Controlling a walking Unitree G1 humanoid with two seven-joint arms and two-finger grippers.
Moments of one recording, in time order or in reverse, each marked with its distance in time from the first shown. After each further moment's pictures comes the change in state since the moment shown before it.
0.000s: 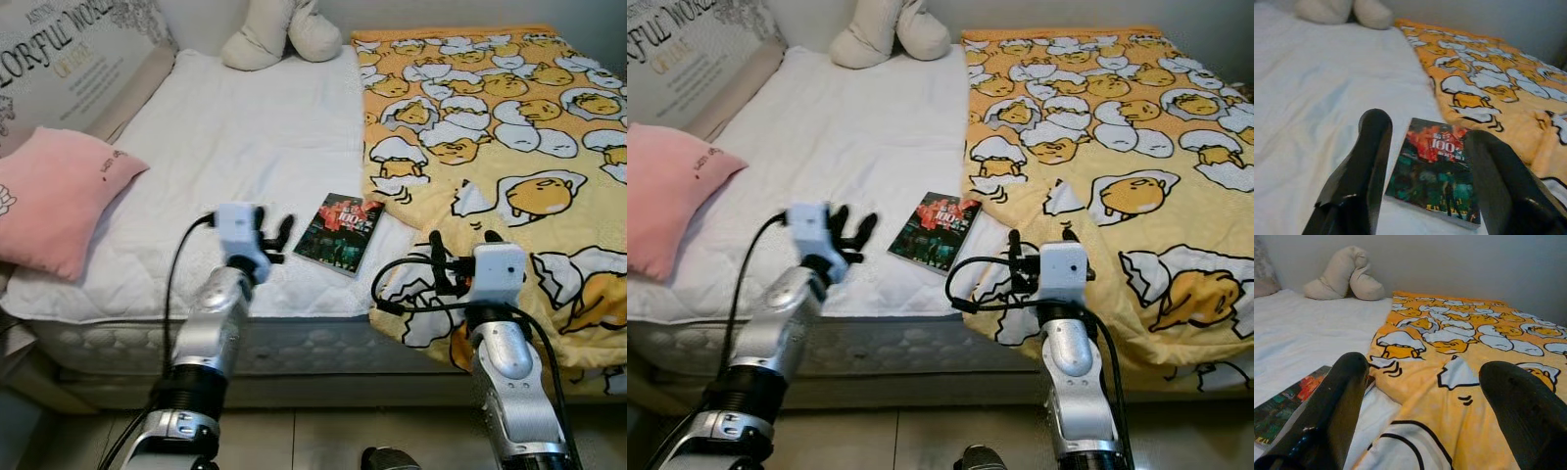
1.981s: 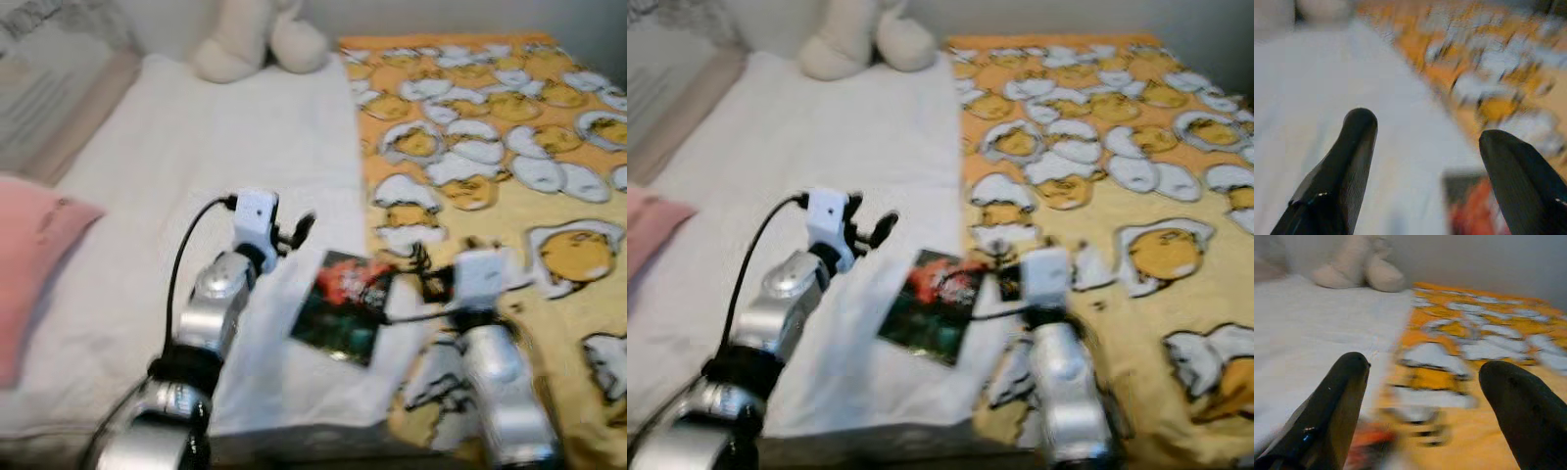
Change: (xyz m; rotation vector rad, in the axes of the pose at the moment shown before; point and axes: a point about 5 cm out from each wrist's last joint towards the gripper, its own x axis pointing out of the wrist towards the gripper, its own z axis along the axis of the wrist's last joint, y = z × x) left arm 0.022 -0.010 0.003 0.213 0.119 -0.171; right arm -0.008 0.031 -0.006 0.013 0.022 0.145
